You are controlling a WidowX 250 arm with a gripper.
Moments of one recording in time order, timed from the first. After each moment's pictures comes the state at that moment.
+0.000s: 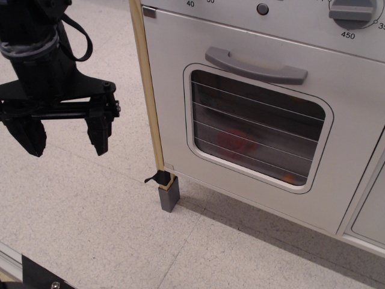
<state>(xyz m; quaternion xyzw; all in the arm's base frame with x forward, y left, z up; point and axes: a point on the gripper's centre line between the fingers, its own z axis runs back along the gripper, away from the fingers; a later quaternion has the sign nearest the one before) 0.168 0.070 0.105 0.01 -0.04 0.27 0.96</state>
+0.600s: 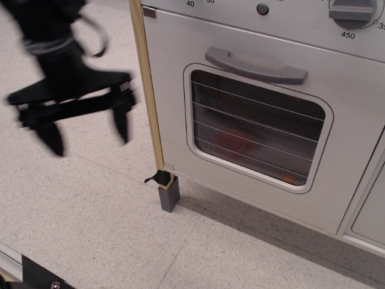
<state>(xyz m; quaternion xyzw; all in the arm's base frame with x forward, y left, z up) 0.195 0.047 0.104 -0.03 -0.04 0.38 0.92</state>
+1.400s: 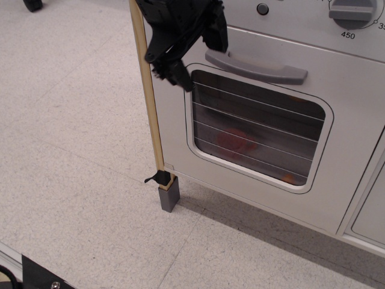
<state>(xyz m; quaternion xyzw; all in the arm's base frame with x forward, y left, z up) 0.317 0.017 0.114 -0.16 -0.12 0.65 0.74</state>
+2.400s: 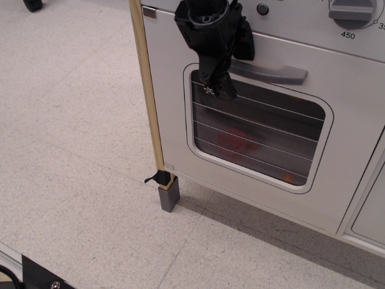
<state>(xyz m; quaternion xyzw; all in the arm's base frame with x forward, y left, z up) 0.362 -0.003 0.071 -0.19 -0.10 0.70 0.68</state>
